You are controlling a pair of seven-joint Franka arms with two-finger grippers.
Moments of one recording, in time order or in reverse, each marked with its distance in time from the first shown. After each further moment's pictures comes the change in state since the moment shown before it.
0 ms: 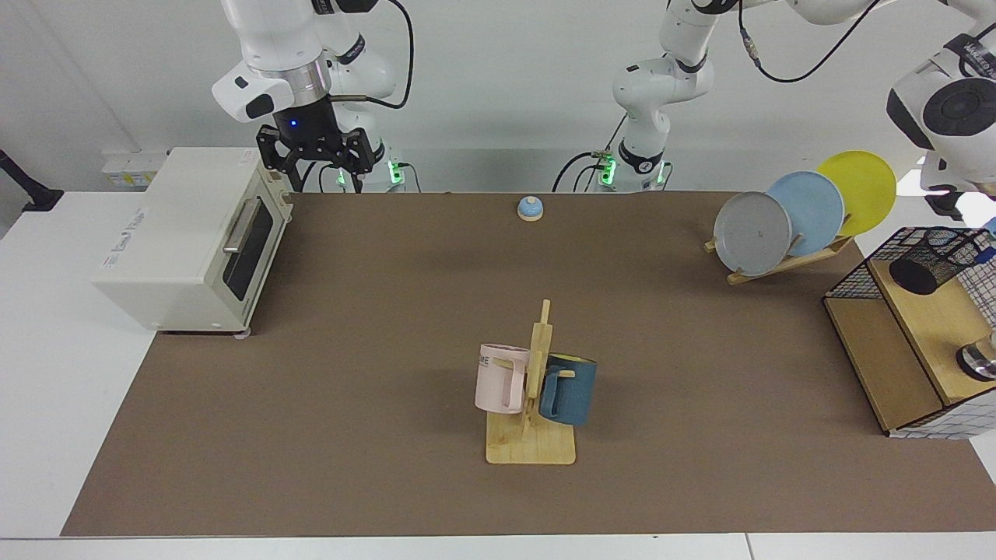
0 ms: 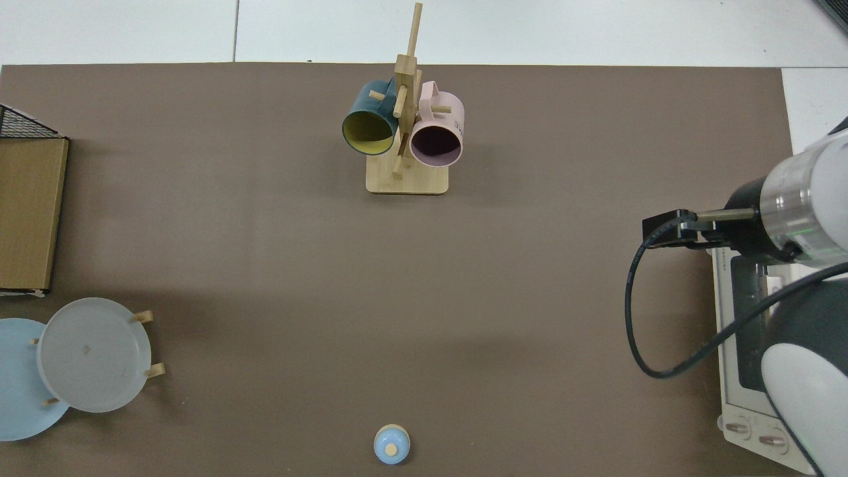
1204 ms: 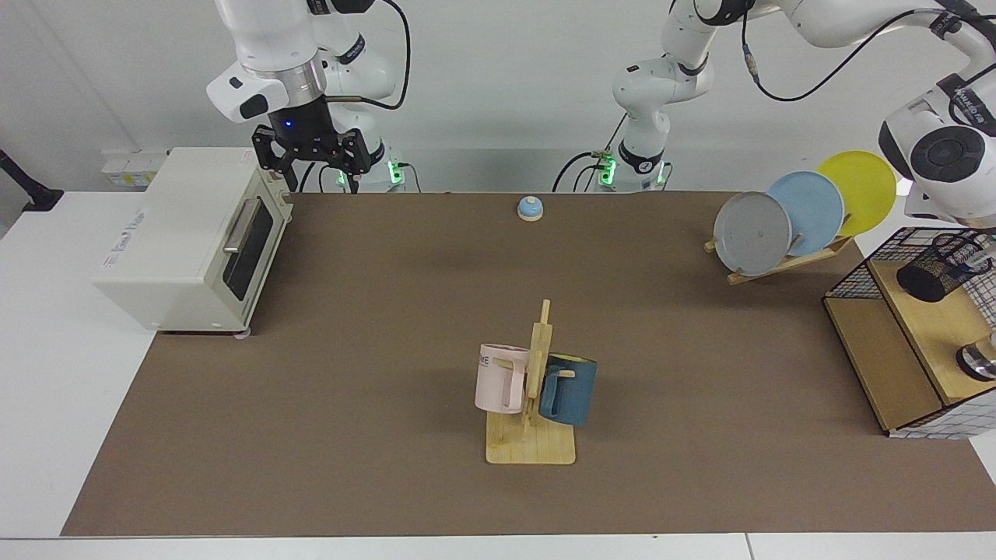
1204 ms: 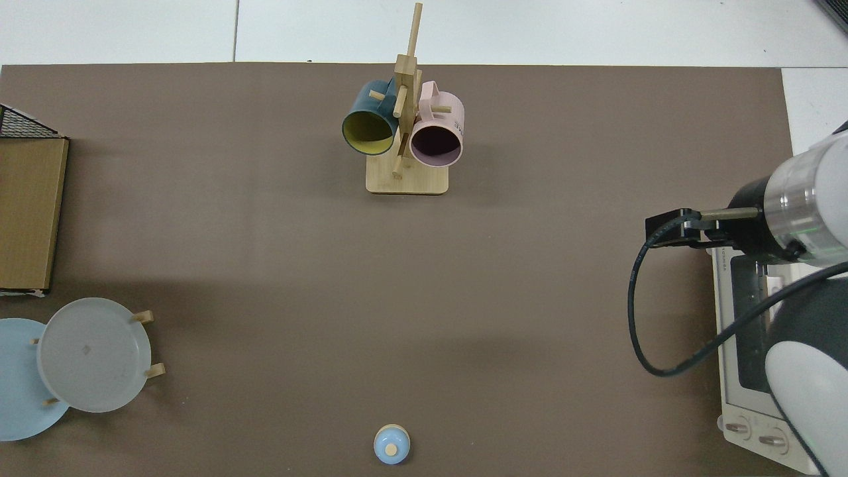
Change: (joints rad) left arm 0.014 0.010 0.002 -0.022 -0.001 0.000 -0.001; right arm 0.000 0.000 0.000 0.000 0.000 0.000 0.000
